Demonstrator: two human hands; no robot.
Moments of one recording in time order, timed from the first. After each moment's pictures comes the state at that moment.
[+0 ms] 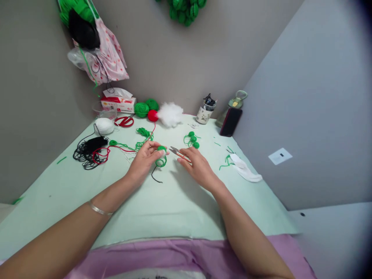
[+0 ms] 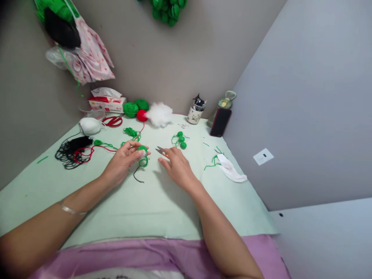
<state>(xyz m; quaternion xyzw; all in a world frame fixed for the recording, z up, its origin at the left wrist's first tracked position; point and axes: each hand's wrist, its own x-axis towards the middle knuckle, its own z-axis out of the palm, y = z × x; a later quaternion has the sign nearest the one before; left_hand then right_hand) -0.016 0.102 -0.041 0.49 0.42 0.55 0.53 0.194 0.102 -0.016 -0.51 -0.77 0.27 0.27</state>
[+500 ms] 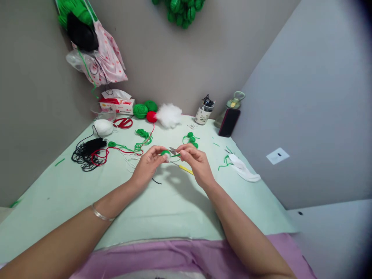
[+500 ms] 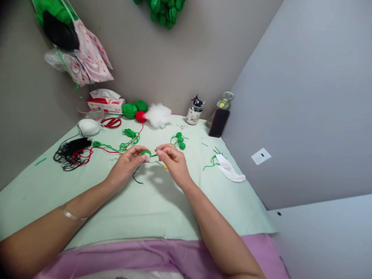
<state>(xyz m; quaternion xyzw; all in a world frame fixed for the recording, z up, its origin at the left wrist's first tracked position) -0.008 0.099 -0.042 0.52 0.41 0.54 0.53 0.178 0.102 -0.008 -0.39 -0.63 0.47 0.48</state>
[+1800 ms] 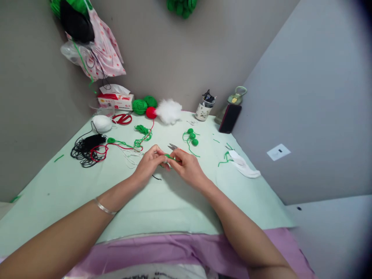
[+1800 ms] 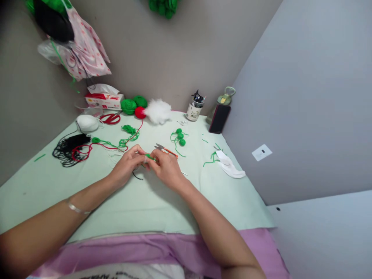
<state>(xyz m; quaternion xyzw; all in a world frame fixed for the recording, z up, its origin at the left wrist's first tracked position) -0.004 0.099 -0.049 0.48 0.40 0.50 0.61 0.162 0.093 -0.021 -0.48 -0.77 0.30 0.31</state>
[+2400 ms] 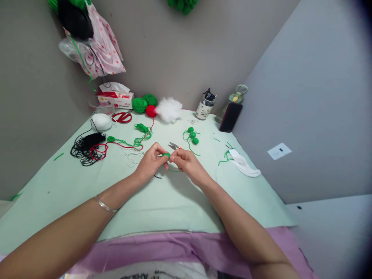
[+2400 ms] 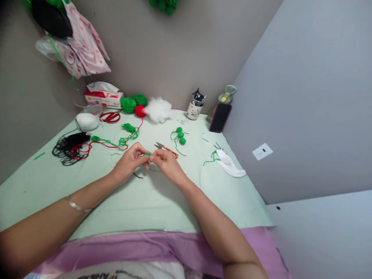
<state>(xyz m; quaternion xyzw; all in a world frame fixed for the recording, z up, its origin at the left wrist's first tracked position) -0.004 0.103 -0.055 0.52 0.41 0.49 0.56 0.162 0.098 -0.024 -0.46 -0.68 0.46 0.33</state>
